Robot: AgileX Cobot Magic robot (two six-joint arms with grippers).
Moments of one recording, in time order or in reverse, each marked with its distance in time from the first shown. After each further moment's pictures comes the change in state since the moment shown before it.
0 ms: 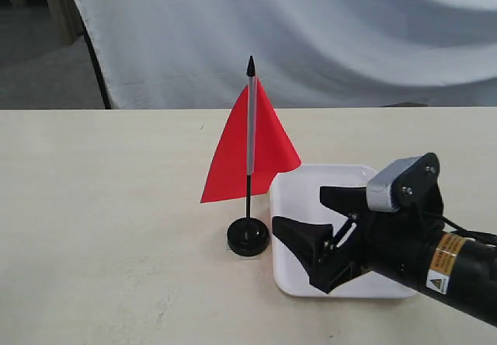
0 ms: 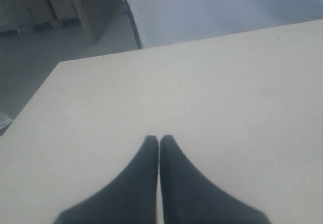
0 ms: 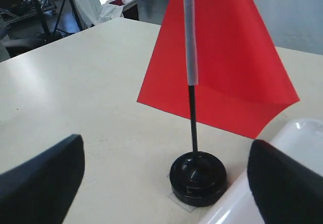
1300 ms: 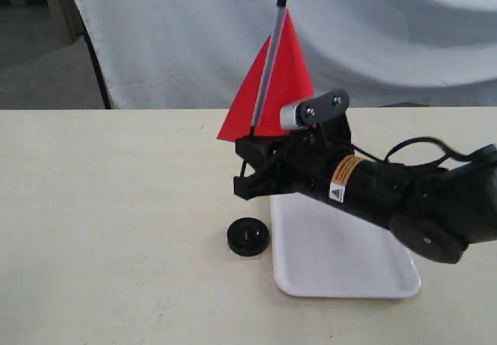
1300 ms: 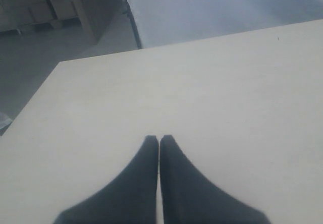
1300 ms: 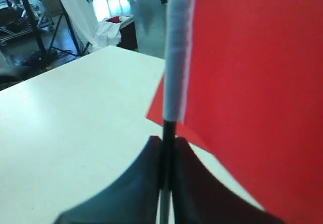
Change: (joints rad) left arm 0.000 0.000 0.000 0.000 0.000 0.000; right arm 0.151 0.184 -0.426 0.137 0.202 0.050
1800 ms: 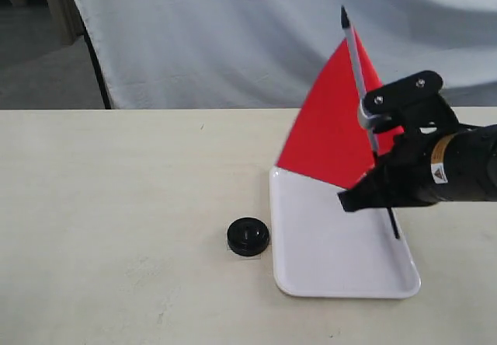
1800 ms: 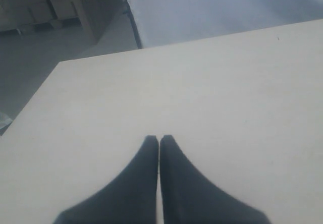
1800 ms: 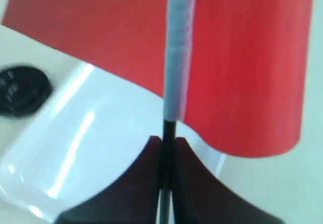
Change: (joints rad) left arm 0.000 0.000 0.000 0.000 0.000 0.000; right arm -0.078 -0.375 0.000 -0.006 1.079 -0.084
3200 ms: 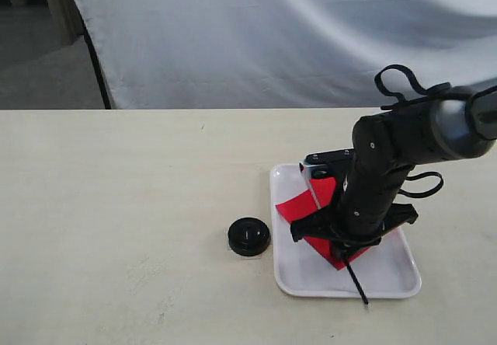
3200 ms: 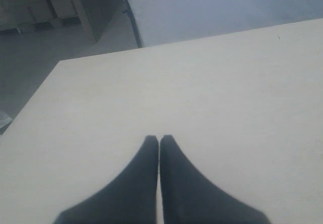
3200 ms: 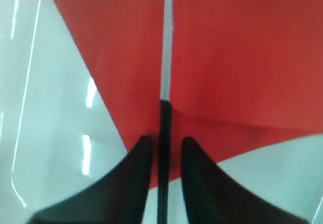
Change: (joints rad) left arm 0.000 0.000 0.000 0.000 0.002 0.000; right arm 0.000 0.571 -0.381 0.471 0.372 -0.194
